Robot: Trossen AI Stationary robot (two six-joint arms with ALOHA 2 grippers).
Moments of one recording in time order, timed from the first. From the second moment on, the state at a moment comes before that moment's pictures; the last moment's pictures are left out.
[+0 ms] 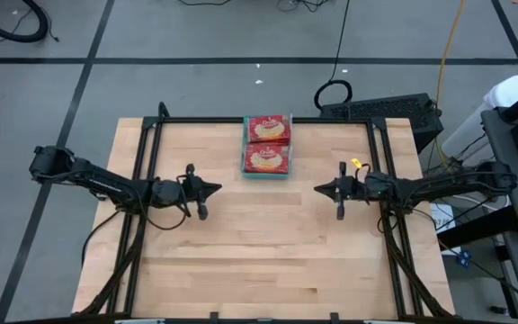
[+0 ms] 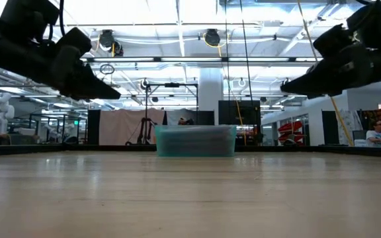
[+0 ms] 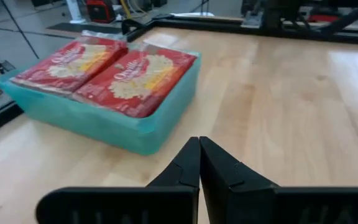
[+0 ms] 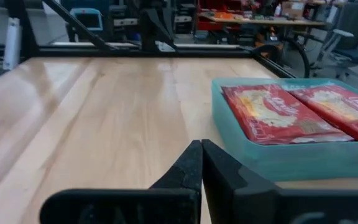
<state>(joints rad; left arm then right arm) -0.12 1.08 0.17 0.60 -0.43 -0.12 -0.03 0.78 0.02 0.57 0.10 -0.01</state>
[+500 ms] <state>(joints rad) -0.25 1.08 0.17 0.59 -0.50 -0.11 0.05 0.53 0.02 0.36 0.13 0.02</state>
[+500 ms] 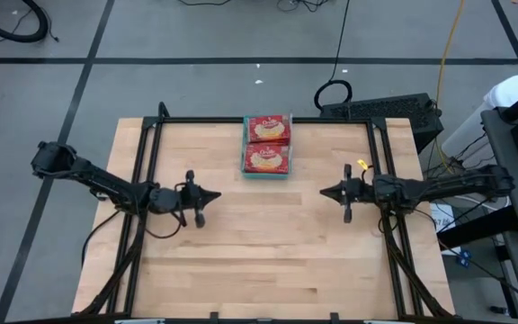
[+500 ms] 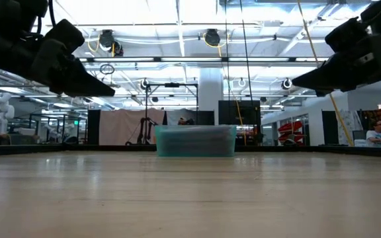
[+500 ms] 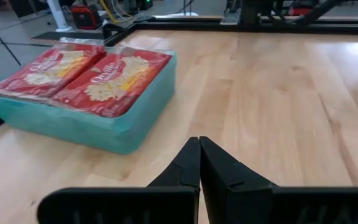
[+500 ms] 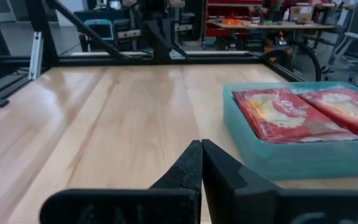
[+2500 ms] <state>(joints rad) -0.13 0.40 0.01 0.30 -0.05 0.09 0.08 0.02 0.02 0.08 0.13 -0.17</state>
